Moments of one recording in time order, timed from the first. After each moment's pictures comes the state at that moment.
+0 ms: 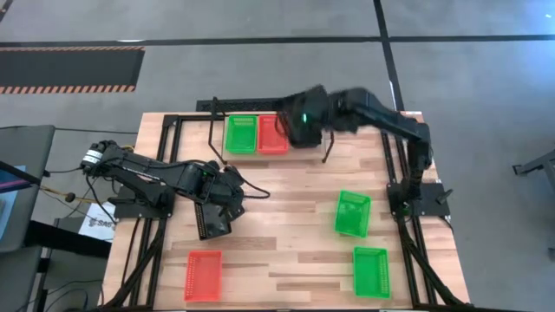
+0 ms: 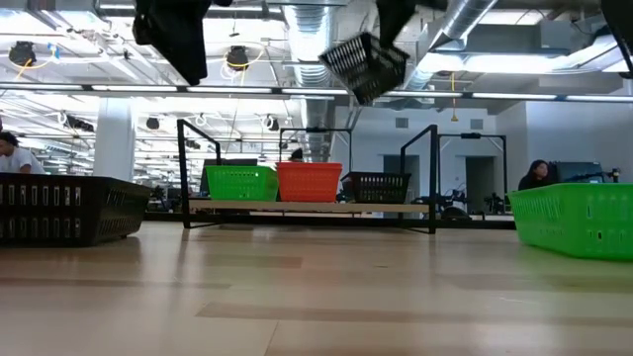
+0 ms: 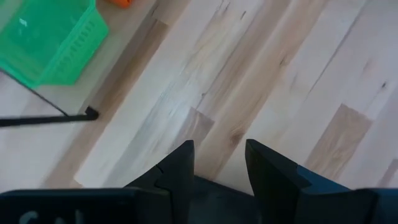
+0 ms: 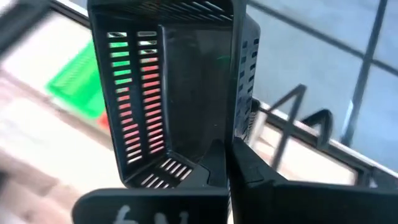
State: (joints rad) left arm -0.25 1.44 1.31 -1.15 -0.37 -0.78; right arm -0.18 1.88 2.33 -1.57 0.59 0.74
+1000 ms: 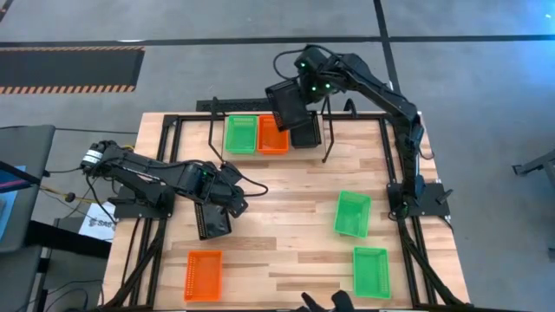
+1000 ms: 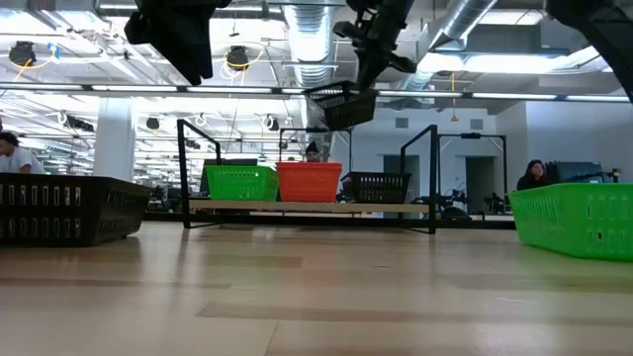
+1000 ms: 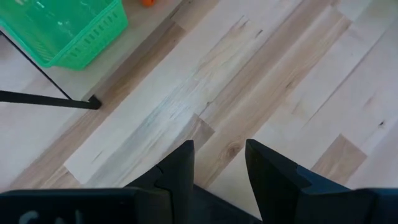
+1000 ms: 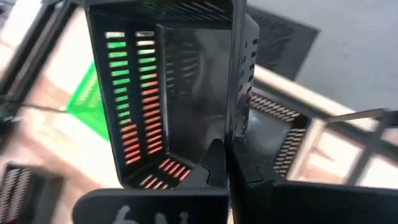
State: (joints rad) left arm -0.25 1.44 1.31 -1.15 -0.42 -0.94; right arm -0.55 2.00 2.33 -1.32 0.05 0.53
